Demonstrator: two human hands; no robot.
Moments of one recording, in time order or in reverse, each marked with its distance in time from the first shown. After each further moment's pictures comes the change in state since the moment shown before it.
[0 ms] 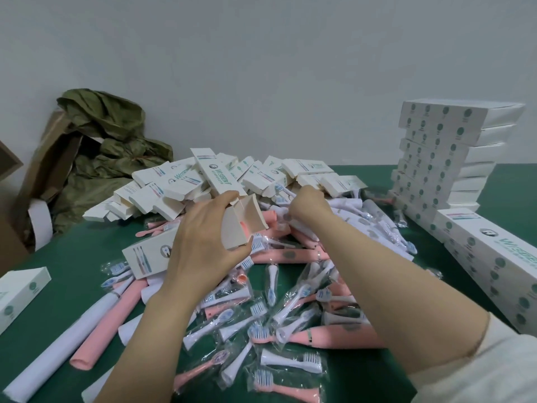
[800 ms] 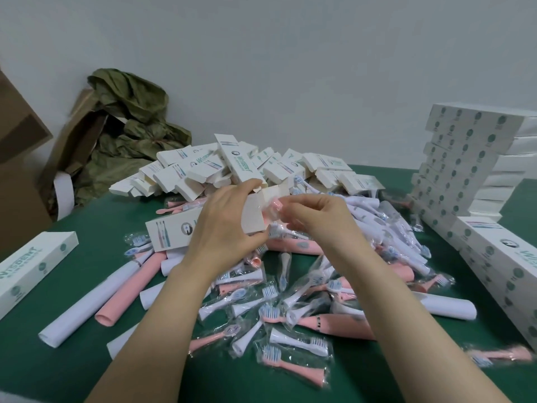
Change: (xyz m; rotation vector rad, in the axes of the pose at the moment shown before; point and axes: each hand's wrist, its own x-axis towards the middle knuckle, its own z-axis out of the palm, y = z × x) left_hand -0.005 -0.005 0.003 -0.052 -0.004 -0.017; right_hand -0.114 0.007 -0.017 0.969 -0.279 -0.244
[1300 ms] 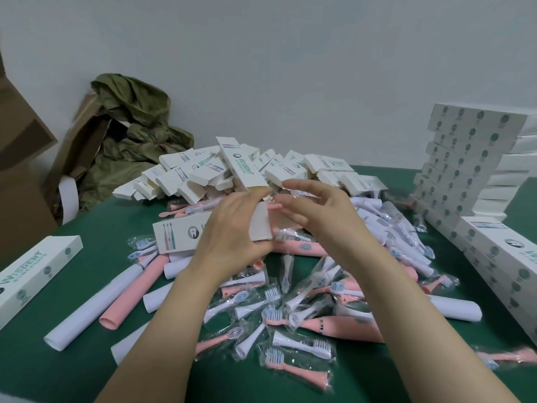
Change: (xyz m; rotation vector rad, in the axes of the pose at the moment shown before) left_hand -0.001 0.006 0.002 0.004 -0.048 0.055; right_hand 0.003 -0.005 -0.004 0.029 -0.081 -0.108
